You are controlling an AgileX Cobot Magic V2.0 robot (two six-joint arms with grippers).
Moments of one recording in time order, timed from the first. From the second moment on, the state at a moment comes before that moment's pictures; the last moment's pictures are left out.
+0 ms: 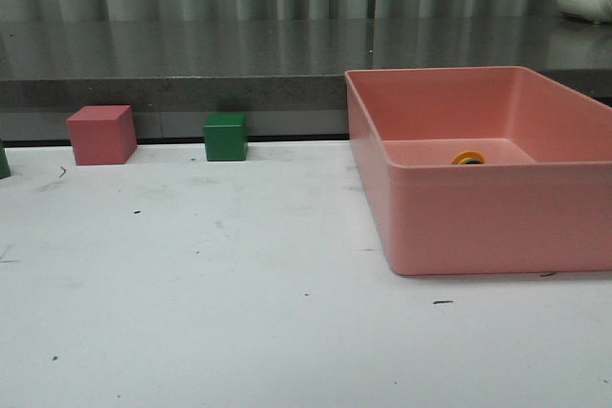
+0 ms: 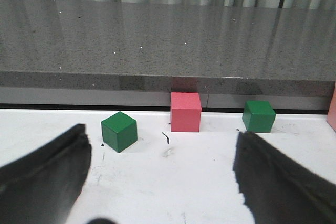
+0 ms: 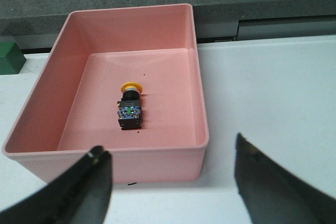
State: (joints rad) left arm -0.02 0.44 -0.42 0.05 0.21 -0.08; right arm 0.07 0.52 -0.51 -0.05 0.44 0.18
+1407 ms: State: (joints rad) left arm -0.02 0.44 -0.42 0.05 0.21 -0.08; right arm 0.22 2.01 -1.44 -0.05 0.69 0.25
